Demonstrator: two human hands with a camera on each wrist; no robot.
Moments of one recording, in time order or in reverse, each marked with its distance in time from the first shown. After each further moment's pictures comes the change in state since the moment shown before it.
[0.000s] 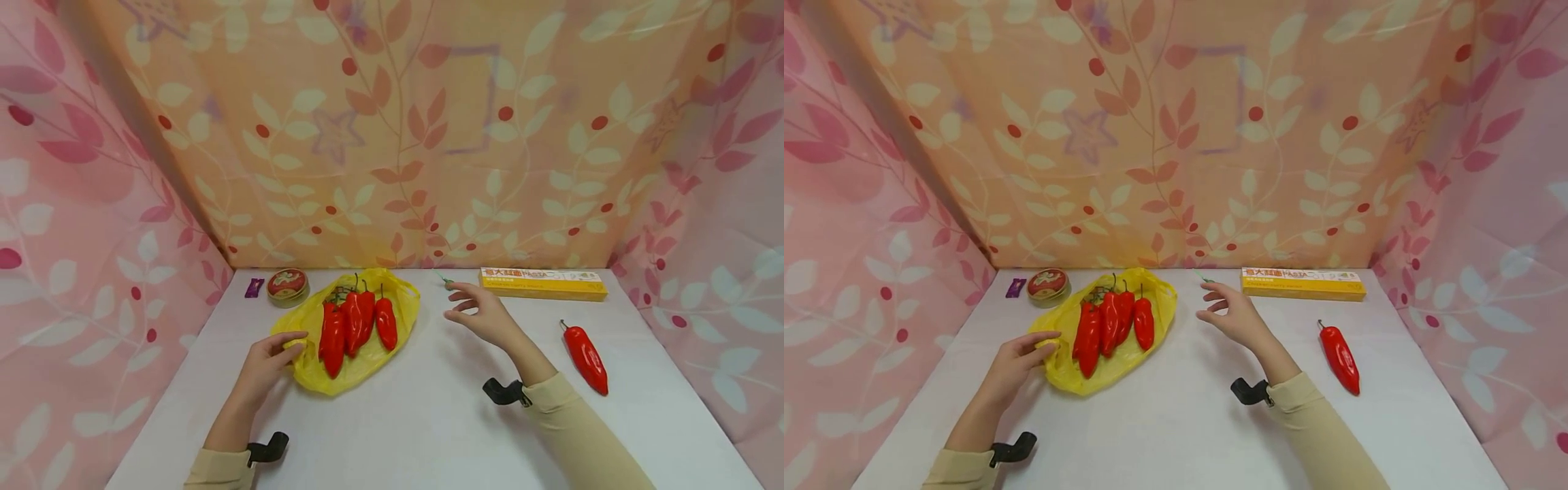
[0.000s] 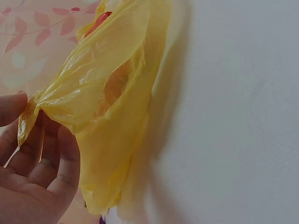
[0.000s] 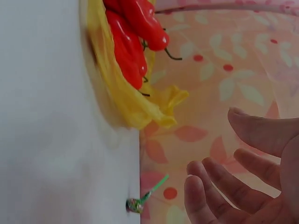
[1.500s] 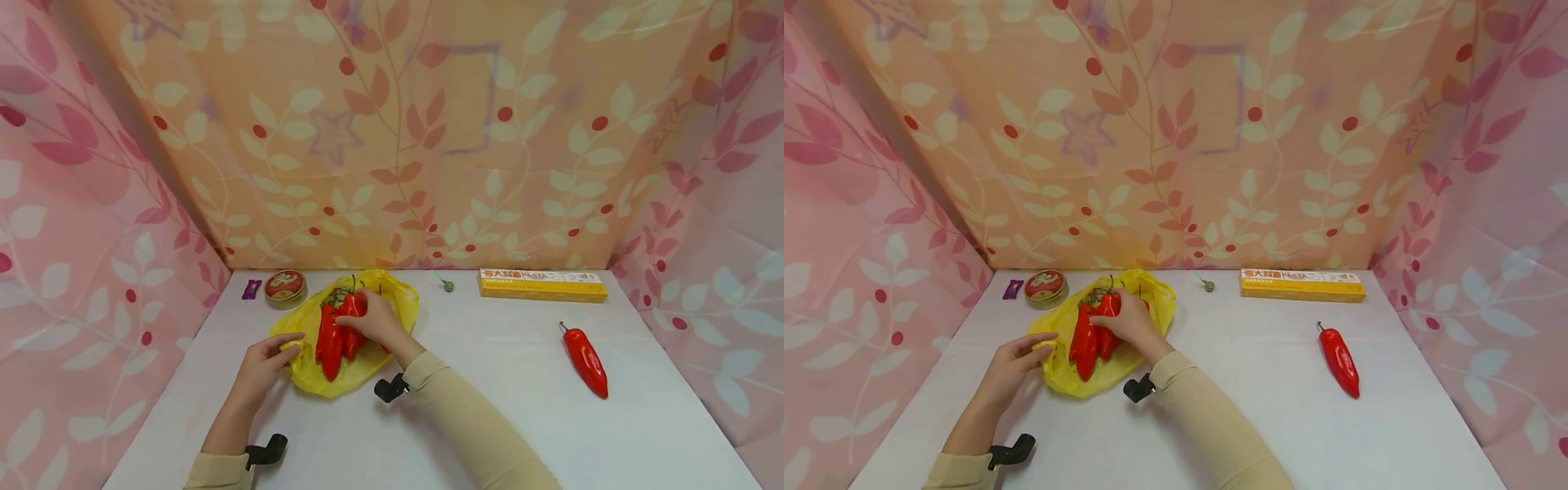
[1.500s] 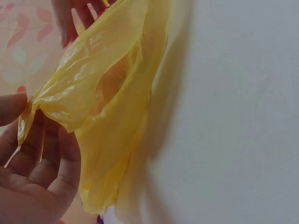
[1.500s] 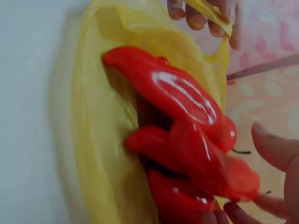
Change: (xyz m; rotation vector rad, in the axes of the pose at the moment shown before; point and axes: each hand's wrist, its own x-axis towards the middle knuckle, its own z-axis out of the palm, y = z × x) left_hand 0.005 -0.006 0.000 -0.020 0.002 -0.009; right_hand 0.079 -0.071 0.171 0.068 -0.060 0.217
